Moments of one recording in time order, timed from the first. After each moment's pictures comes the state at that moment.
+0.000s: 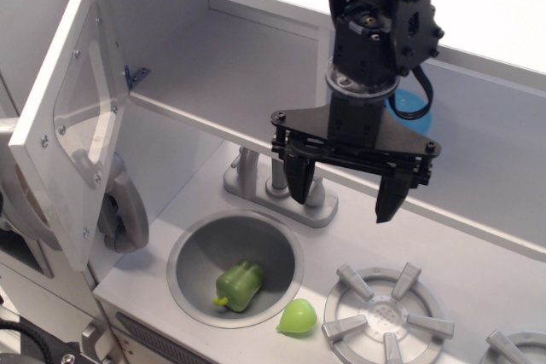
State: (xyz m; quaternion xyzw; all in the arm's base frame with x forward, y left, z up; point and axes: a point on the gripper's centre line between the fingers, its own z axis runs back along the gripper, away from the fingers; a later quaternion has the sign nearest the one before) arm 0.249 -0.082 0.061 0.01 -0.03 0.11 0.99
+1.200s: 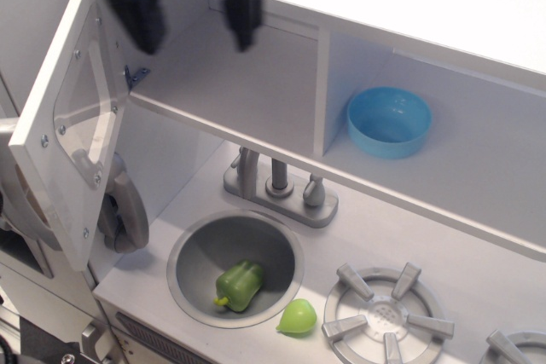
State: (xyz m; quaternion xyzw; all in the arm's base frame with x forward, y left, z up) arm 0.220 0.020 0.180 -0.08 -0.05 0.17 0.98
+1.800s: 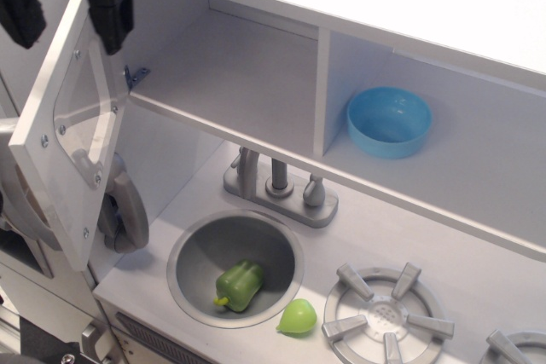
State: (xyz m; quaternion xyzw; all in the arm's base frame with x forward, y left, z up) arm 0.201 0.094 0.167 0.01 -0.06 0.18 0.98
